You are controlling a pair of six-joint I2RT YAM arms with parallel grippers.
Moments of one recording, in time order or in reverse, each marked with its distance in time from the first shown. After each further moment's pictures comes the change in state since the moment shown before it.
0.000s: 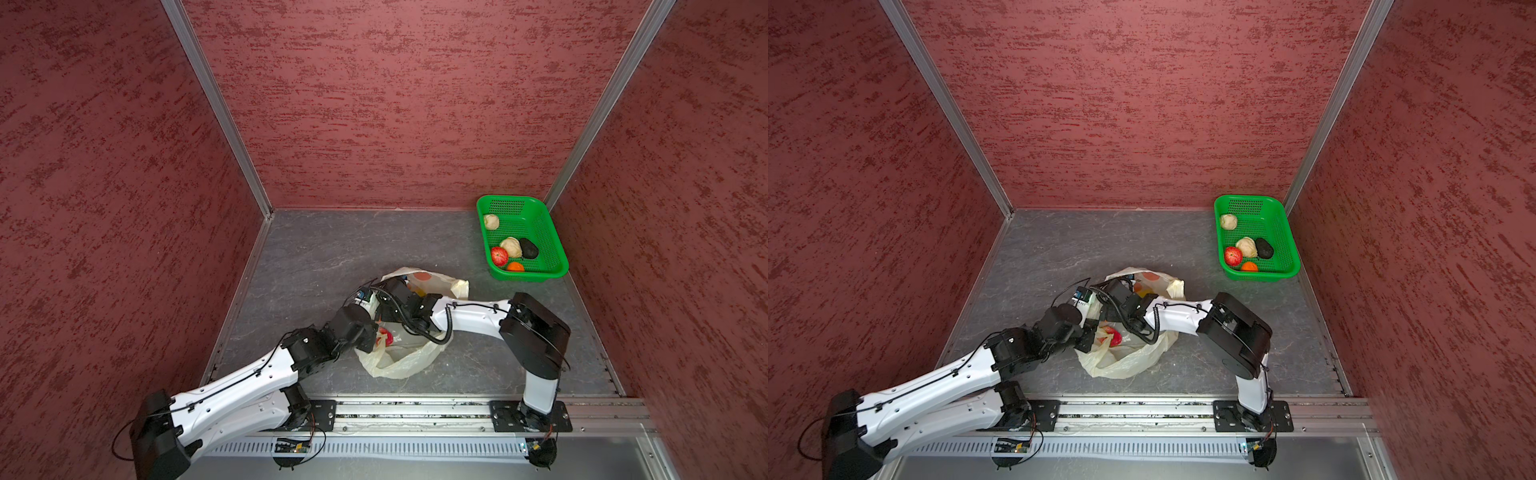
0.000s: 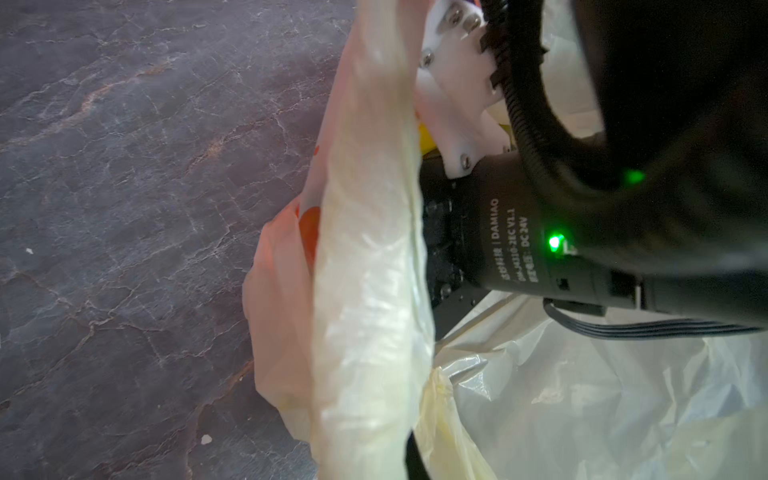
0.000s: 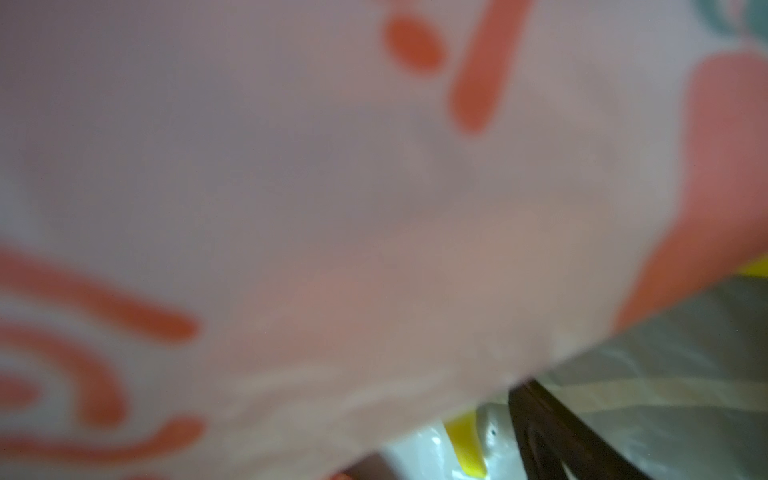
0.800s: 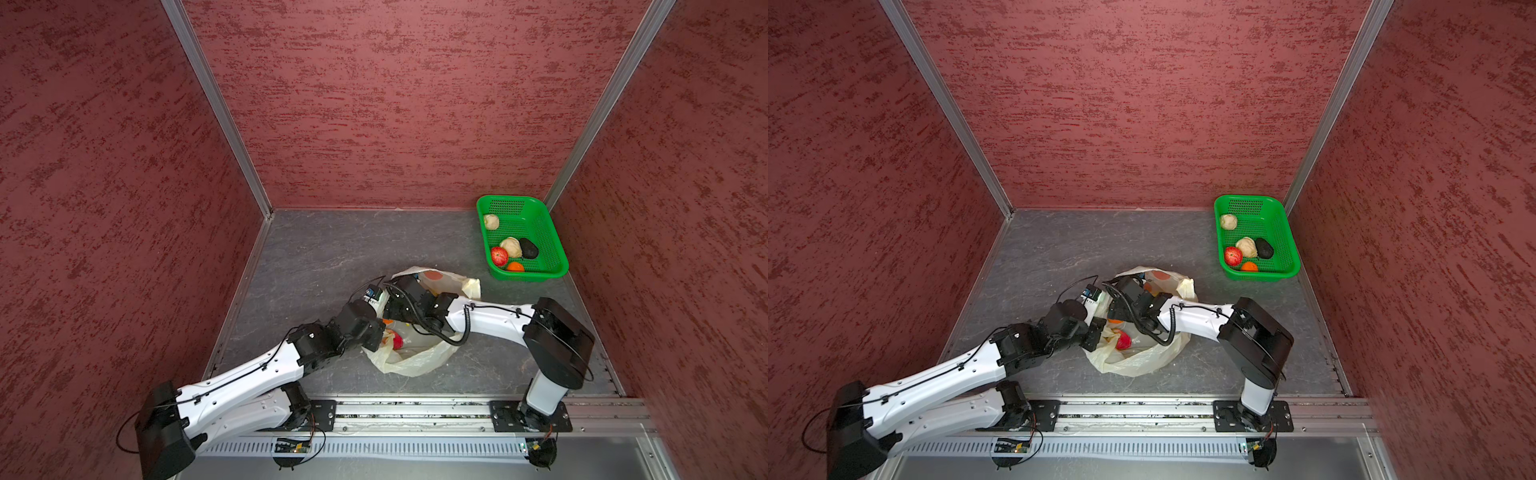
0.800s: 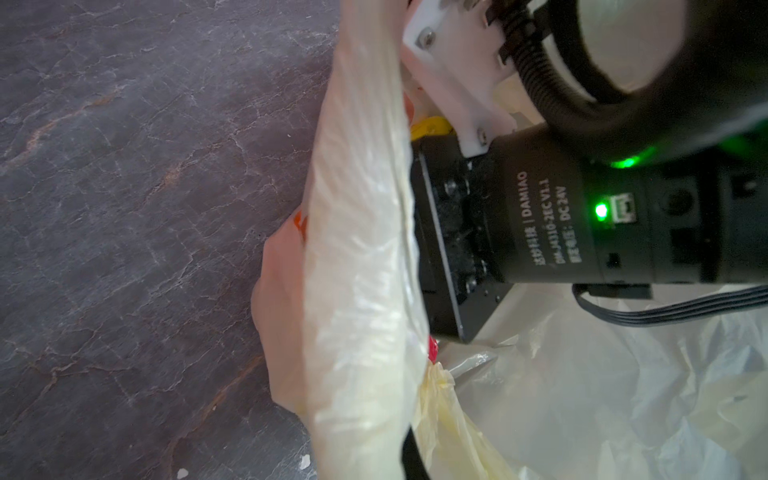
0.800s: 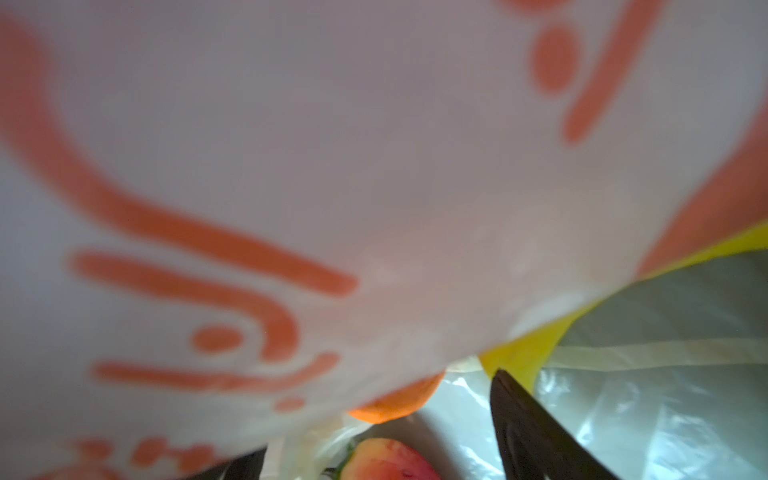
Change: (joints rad) left arm -0.009 0.059 0.052 0.024 0.042 0.059; right arm -0.026 -0.115 -0.069 0.022 -0.106 0.055
